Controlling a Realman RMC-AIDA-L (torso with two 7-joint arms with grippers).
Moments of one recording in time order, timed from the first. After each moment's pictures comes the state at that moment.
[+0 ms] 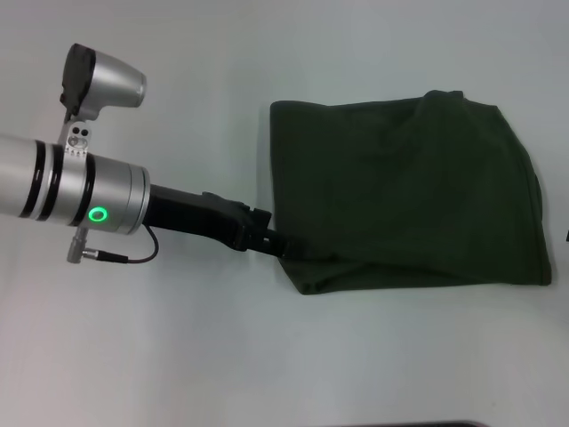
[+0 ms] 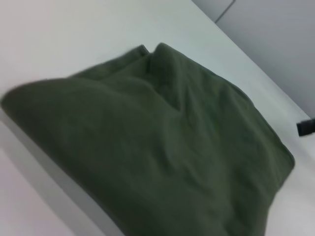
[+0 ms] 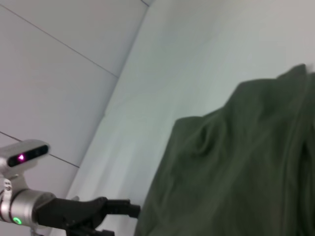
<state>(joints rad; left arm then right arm) -0.63 -2.16 1.00 0.67 2.18 1.42 -1.96 0.21 1.87 -0.41 -0.54 -2.13 -1.79 1.90</state>
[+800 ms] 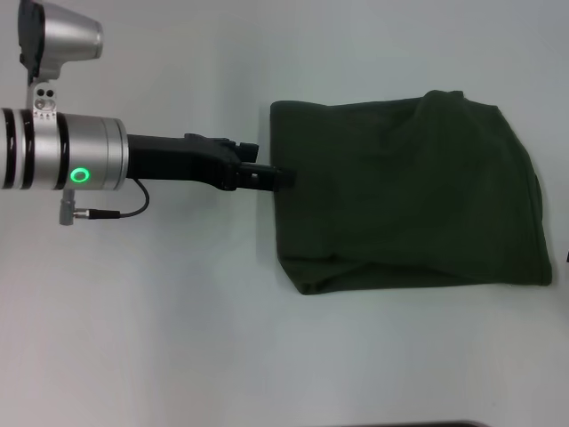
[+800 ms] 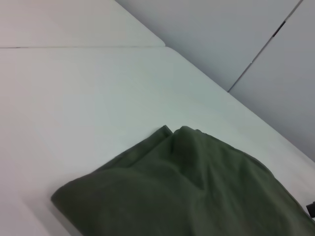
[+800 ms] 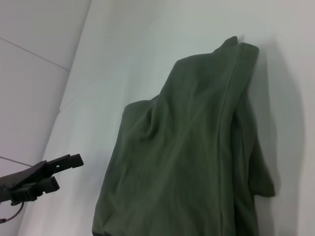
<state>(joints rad) -0.62 -2.16 0.92 0.71 2.09 1.37 -1.87 0.21 1.88 -0.36 -0.54 -2.25 -1.73 1.97</state>
